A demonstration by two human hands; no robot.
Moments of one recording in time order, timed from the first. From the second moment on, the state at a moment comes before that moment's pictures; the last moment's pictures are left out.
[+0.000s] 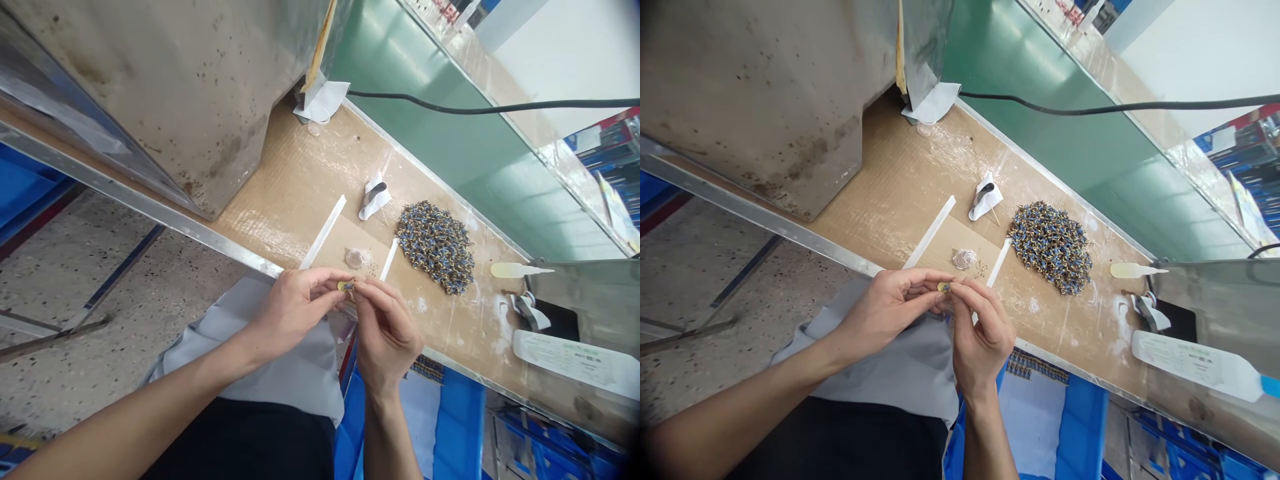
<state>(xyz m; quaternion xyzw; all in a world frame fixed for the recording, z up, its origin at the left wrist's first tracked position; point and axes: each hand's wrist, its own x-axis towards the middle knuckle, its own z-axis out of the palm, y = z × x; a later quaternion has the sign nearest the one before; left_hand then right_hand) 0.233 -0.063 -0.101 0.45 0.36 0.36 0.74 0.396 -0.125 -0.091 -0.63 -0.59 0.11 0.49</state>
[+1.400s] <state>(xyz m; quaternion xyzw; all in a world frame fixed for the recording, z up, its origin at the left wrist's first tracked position) 0.232 -0.067 -0.085 0.59 0.41 0.31 0.62 0.400 -0.141 -0.098 -0.54 -0.71 -0.02 0.46</state>
